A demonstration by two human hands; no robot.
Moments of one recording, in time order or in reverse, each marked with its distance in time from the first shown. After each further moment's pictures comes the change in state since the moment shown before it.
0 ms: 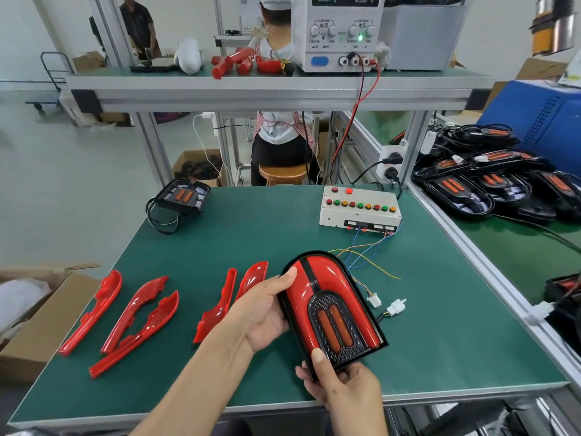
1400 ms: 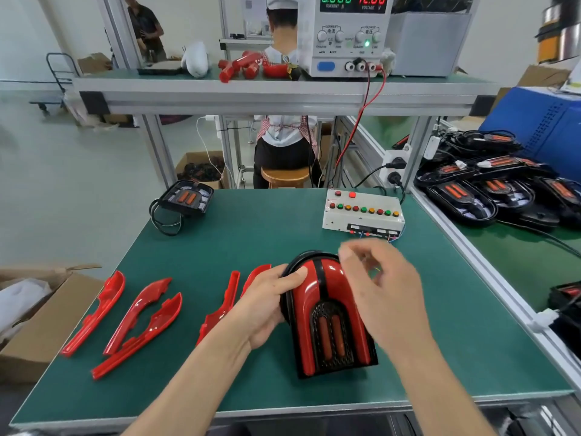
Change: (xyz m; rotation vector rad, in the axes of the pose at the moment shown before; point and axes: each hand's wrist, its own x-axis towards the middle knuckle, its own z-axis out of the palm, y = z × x) left_hand -0.014 0.018 0.009 0.300 -0.039 0.188; right_hand 0.023 -0.134 0.018 -0.717 0.009 -0.841
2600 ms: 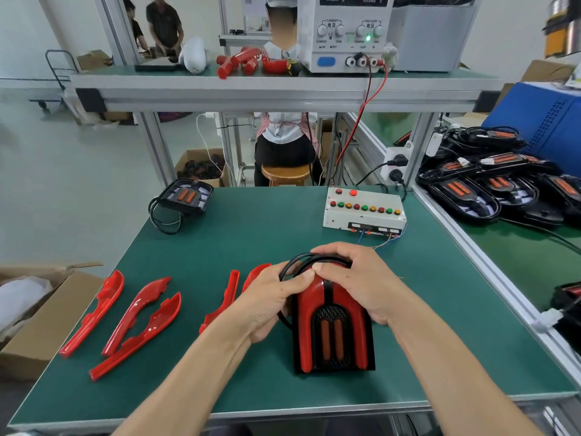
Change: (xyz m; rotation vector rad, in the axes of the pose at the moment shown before) left_hand 0.009 0.000 -0.001 0.022 -0.083 0.085; right_hand 0.045 0.036 0.026 0.327 -0.456 0.283
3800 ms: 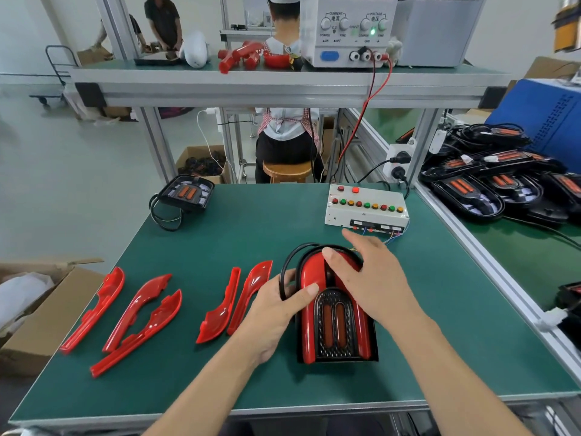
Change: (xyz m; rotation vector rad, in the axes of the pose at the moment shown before) left_hand -0.004 -0.041 -0.002 0.050 0.078 0.144; right_hand -0.005 0.015 -0.009 -0.670 0.283 -0.120
